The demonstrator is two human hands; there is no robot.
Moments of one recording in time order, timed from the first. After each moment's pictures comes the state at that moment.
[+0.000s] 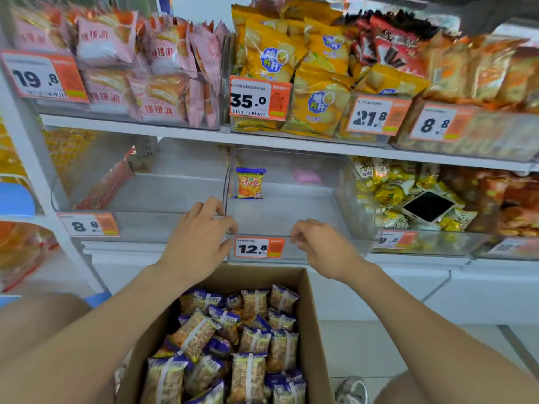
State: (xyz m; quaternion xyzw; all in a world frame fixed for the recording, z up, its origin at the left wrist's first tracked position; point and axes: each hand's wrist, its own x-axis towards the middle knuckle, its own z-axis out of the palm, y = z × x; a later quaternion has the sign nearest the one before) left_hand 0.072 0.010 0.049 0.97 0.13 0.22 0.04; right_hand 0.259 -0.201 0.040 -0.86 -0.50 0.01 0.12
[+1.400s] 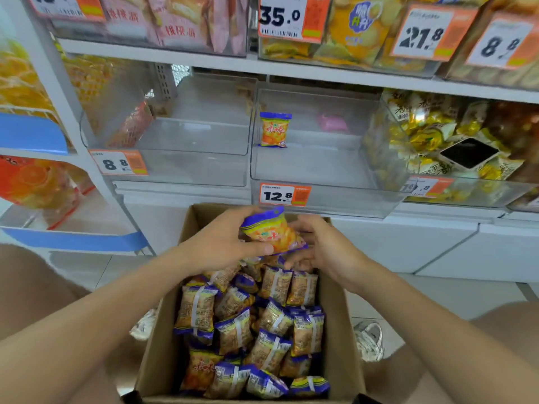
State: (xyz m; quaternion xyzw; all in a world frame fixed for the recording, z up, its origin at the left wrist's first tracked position) left_hand 0.009 -0.027 0.010 0.85 0.10 0.03 0.52; right_hand 0.138 -0.213 0.008 -0.71 -0.20 0.44 0.51
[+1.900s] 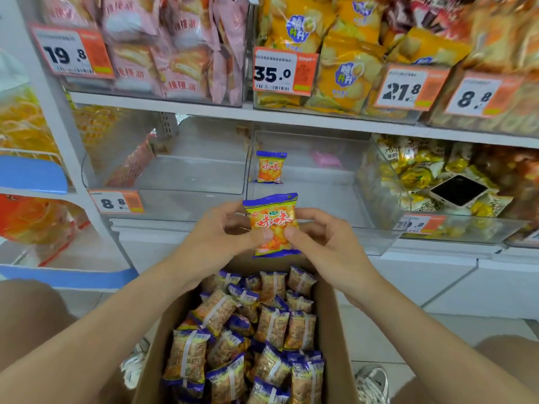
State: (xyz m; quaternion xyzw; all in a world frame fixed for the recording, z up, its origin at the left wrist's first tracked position) left_hand 0.026 -0.028 0.073 0.74 0.16 0.15 0.63; right_hand 0.150 -0.203 0.066 -0.70 -0.34 0.22 0.59
